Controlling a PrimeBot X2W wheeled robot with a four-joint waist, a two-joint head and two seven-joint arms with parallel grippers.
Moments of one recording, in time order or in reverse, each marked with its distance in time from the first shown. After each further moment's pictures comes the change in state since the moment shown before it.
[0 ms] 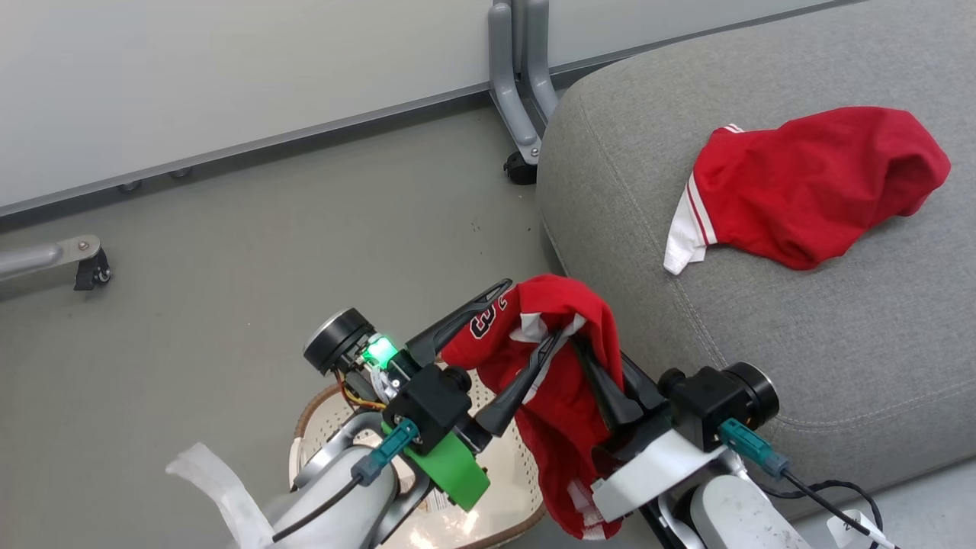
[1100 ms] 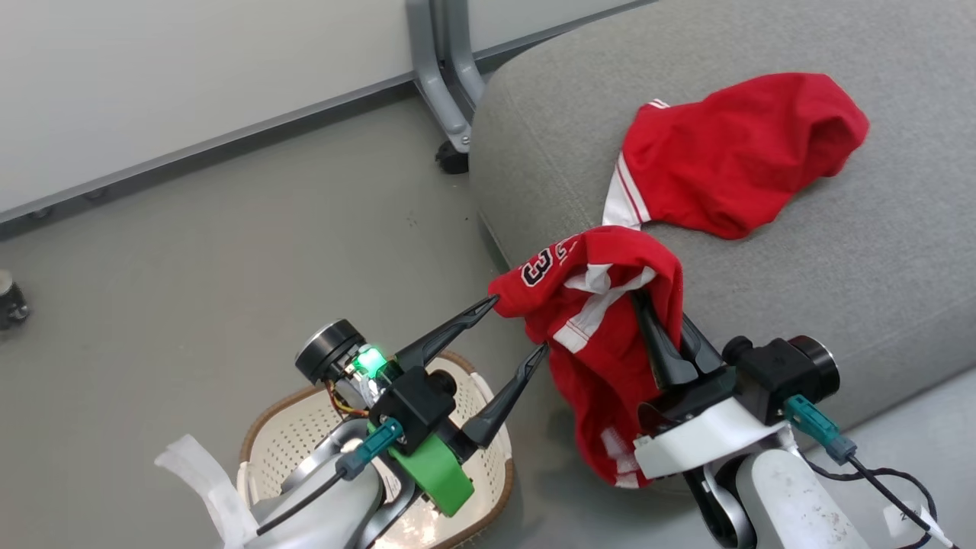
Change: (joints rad) left arm -0.016 0.051 -0.055 0.023 -0.094 -0.002 0.001; right arm 0.004 0.000 -0.129 -0.080 -0.020 0.000 0.000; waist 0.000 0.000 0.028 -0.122
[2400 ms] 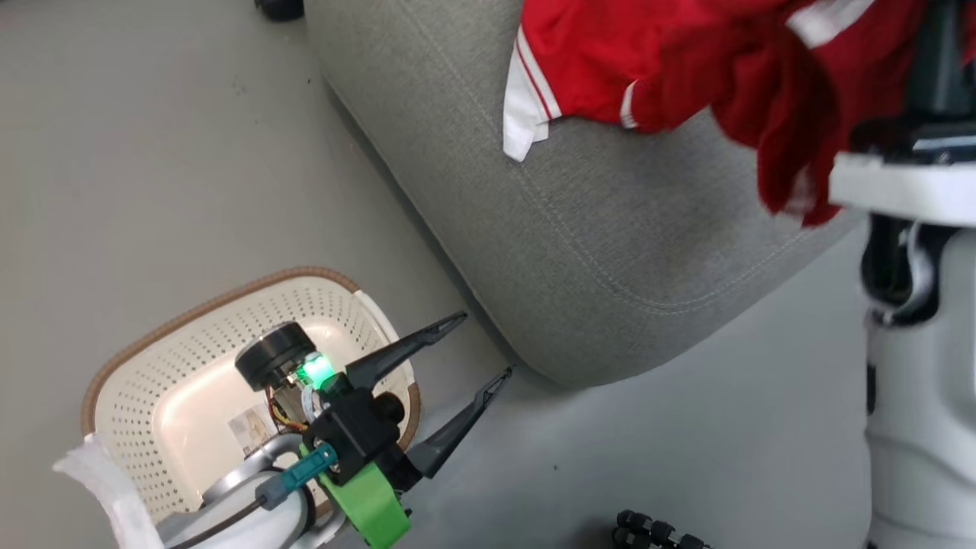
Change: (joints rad) left arm -0.008 0.265 -0.095 -0.289 -0.127 0.004 0.098; right arm -0.384 0.000 -0.388 -0.142 0.063 0.000 0.000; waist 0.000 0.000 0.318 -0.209
